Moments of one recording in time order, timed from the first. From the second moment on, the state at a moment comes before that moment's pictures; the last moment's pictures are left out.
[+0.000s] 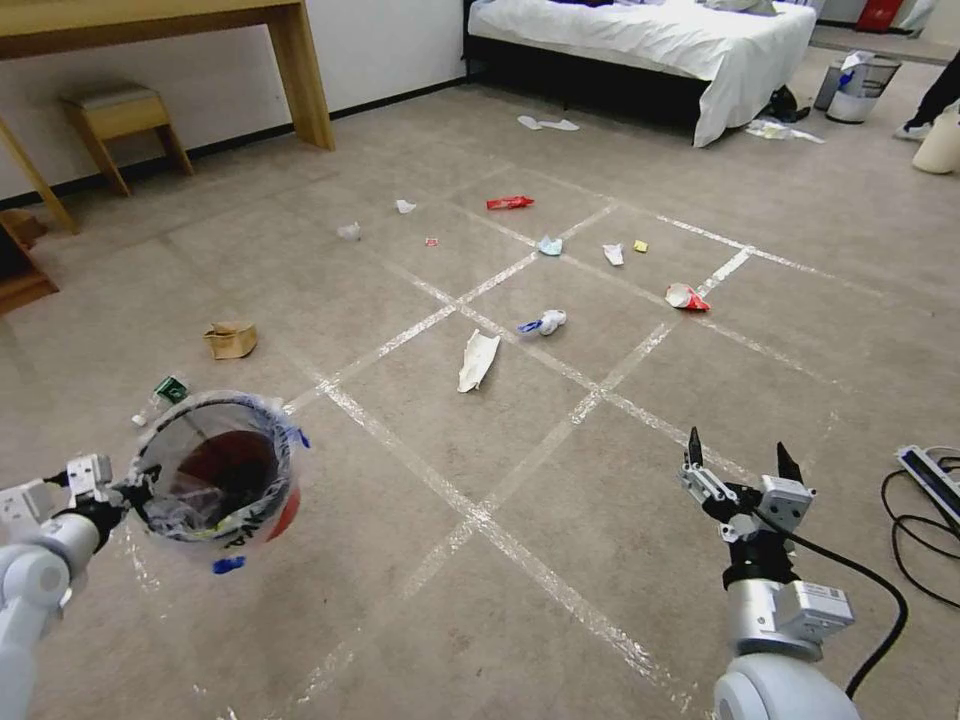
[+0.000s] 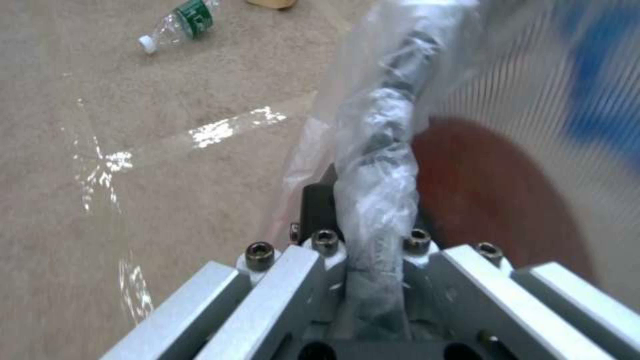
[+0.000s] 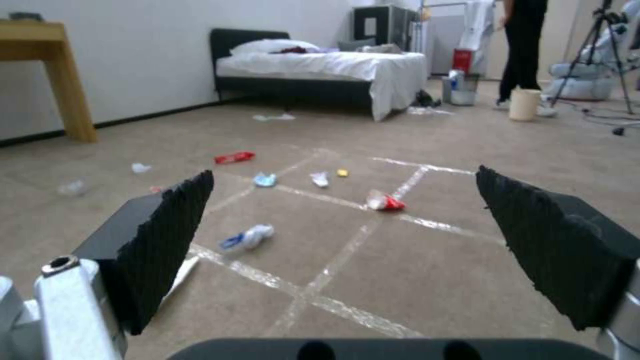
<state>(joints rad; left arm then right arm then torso) 1.41 -0.96 -0.93 -1.75 -0.85 0.53 -0.02 -1.64 1.49 0.58 2.25 0.11 0.02 0.23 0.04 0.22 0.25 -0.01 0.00</state>
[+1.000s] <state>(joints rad) 1.64 -1.16 -0.94 -2.15 -0.96 0.66 -0.32 -1.63 1.40 0.59 2.24 0.19 0.17 0.19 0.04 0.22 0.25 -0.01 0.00</state>
